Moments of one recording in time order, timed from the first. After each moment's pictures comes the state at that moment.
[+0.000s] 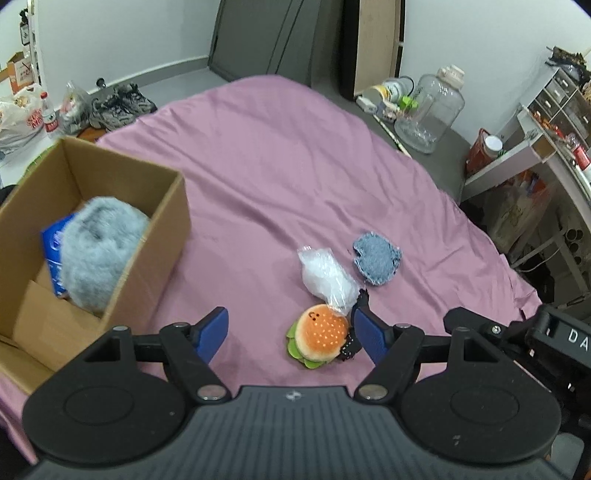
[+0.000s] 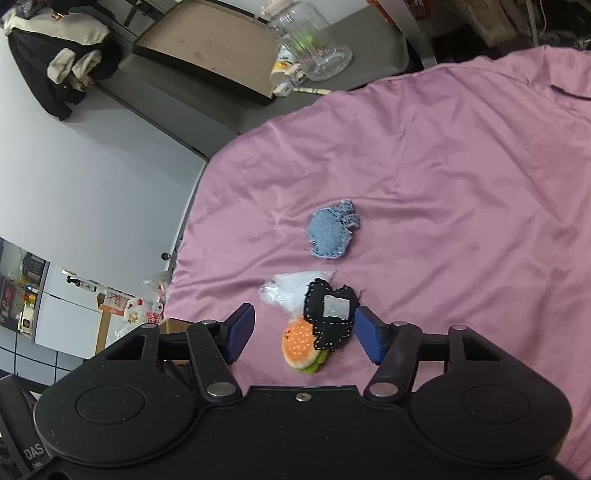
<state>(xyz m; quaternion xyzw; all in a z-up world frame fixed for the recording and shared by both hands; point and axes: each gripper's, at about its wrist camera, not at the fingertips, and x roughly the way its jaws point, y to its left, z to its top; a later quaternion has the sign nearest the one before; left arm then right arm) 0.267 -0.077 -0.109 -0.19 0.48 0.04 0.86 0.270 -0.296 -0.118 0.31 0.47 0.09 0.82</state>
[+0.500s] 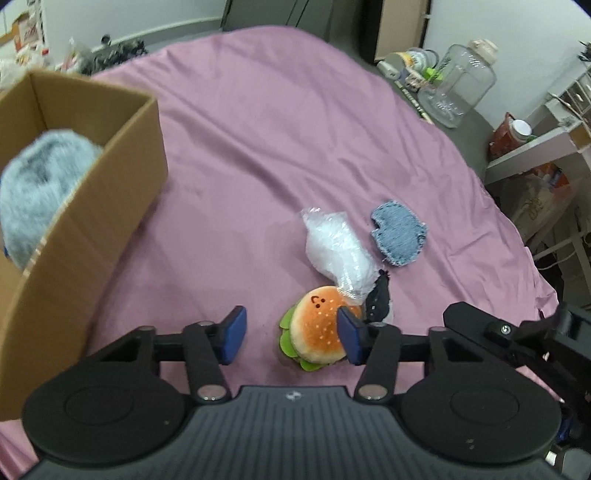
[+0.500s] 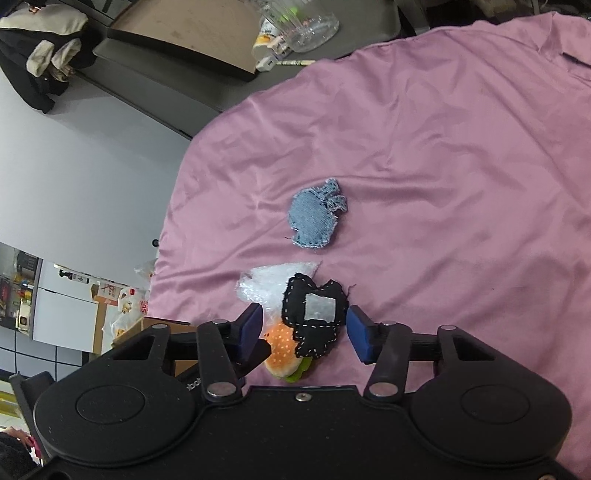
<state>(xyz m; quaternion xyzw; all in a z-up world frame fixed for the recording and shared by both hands) 0.291 -0.083 -0.164 -0.23 0.52 0.06 0.82 0.296 -0.293 -0.153 0.32 0.50 0.09 0.80</state>
